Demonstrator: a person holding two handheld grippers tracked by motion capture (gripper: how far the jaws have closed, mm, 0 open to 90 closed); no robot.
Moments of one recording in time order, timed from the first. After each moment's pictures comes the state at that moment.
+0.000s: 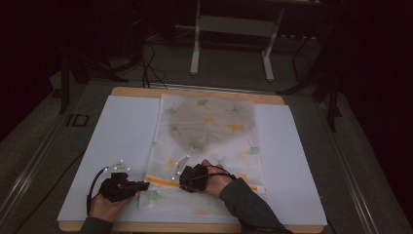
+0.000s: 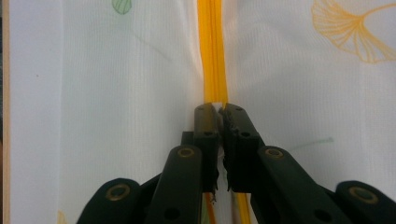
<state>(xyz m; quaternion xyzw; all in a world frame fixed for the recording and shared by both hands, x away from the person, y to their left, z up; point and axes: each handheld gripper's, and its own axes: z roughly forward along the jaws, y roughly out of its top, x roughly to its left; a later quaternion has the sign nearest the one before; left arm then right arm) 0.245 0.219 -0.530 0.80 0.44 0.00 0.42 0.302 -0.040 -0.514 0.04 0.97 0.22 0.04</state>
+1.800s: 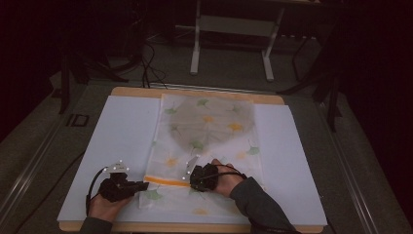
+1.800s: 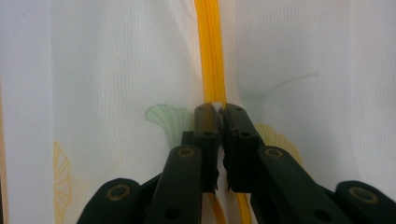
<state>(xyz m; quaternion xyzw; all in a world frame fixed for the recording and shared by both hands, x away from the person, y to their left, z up) 0.245 0.222 -0.531 0.79 0.44 0.00 0.41 0.305 -0.067 -0.510 0.04 0.98 0.19 0.05</state>
